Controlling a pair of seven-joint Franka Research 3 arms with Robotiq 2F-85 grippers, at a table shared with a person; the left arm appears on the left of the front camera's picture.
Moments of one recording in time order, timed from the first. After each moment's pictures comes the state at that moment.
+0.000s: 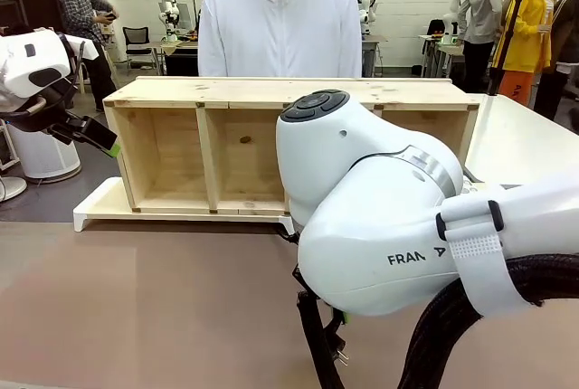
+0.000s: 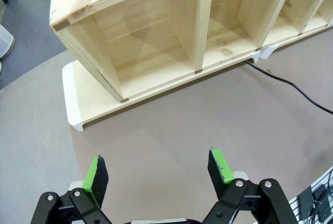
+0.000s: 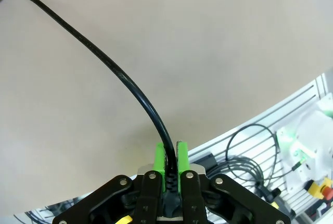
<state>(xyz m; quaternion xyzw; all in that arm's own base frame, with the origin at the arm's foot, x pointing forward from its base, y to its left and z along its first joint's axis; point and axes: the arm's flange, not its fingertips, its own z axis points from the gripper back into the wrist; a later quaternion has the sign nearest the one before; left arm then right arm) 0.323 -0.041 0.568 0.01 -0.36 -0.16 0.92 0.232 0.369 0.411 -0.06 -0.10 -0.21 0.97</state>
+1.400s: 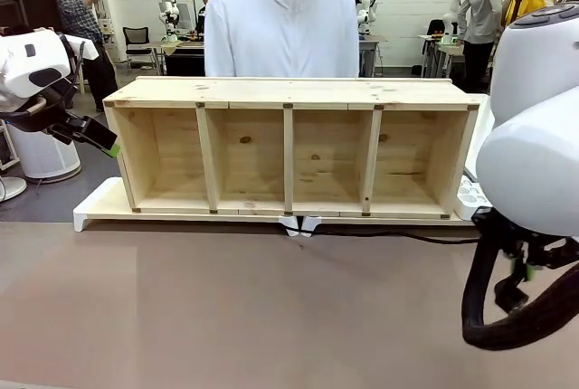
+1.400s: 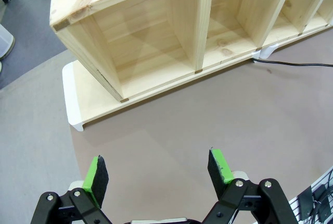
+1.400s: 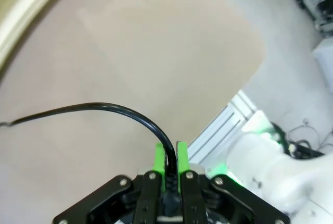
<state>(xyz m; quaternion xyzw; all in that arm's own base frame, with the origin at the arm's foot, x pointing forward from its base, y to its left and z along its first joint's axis) 0.323 -0.041 0.568 0.01 -0.36 -0.16 0.92 0.258 0.132 0.492 -0.11 -0.13 -0.37 0.91</state>
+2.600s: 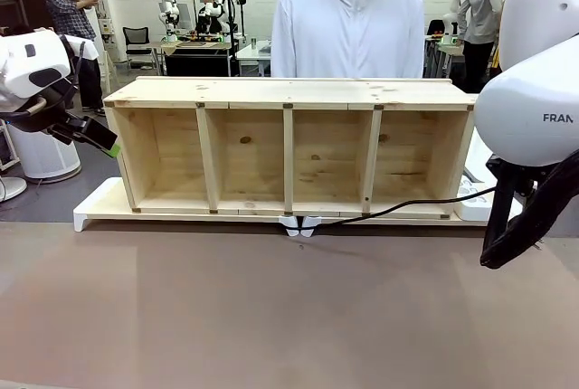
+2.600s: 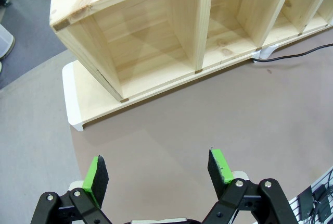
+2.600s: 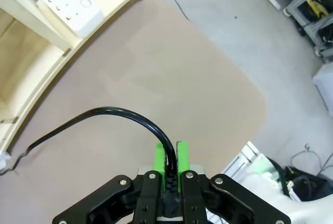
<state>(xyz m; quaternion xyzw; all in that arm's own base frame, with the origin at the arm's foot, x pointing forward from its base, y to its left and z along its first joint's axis) 0.323 -0.041 0.568 0.01 -0.36 -0.16 0.92 0.336 0.102 0.528 -0.12 -0.18 -0.37 0.90</state>
